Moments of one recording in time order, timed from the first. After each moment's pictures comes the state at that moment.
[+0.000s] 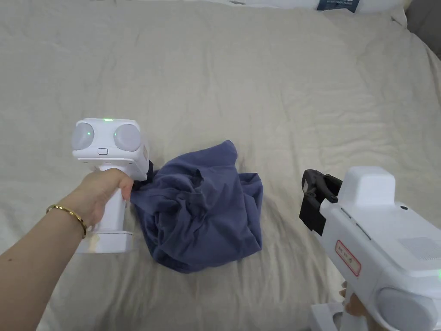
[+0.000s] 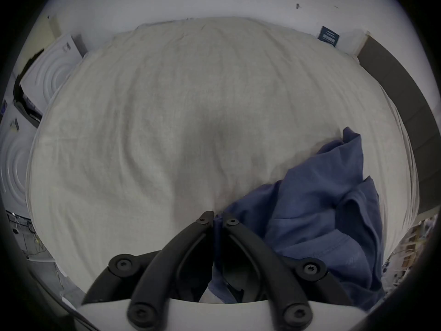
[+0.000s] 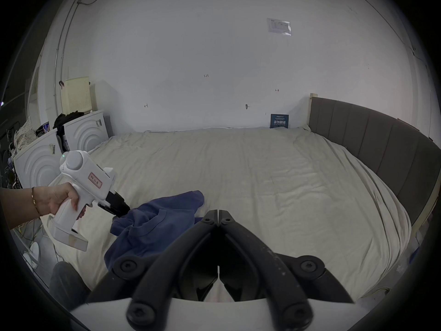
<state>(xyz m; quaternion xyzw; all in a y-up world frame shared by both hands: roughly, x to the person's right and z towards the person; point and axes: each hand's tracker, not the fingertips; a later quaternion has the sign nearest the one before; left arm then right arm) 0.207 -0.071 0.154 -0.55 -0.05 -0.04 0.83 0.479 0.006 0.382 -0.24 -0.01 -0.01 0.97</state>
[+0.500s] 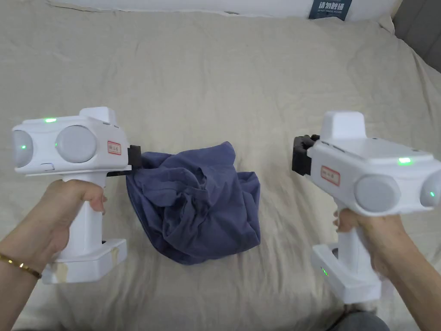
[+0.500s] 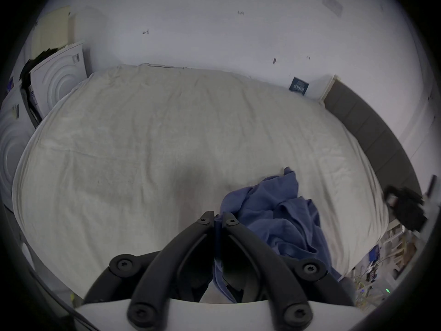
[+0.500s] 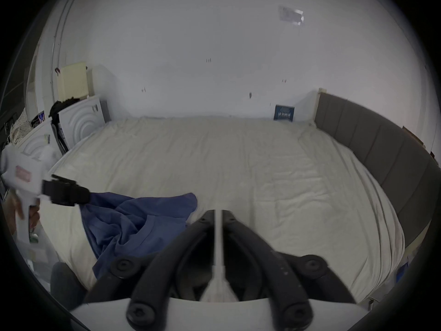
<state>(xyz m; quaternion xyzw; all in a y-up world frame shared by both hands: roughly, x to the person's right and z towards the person) 0.163 0.007 0.231 -0.42 -0.11 0.06 0.90 0.494 0.027 0.304 -0.31 0.00 0.01 0.95</state>
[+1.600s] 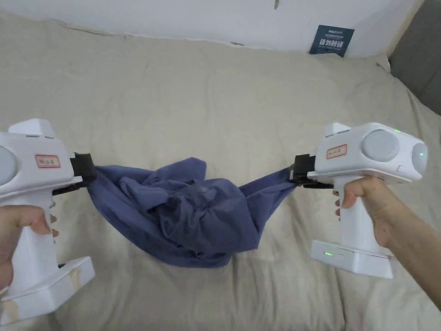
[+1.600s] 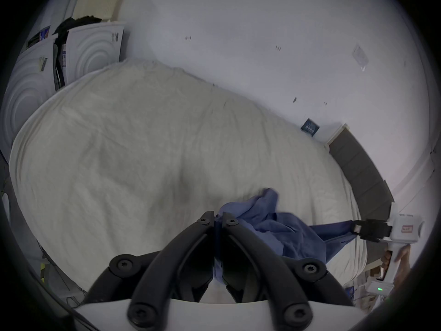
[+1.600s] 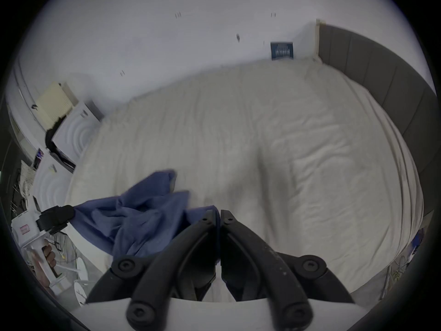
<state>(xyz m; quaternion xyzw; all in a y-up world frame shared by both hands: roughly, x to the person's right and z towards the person) 0.094 0.038 0.250 -0.37 -0.05 0.18 0.91 0.536 0.054 0.261 -0.44 0.01 -0.12 0.89</state>
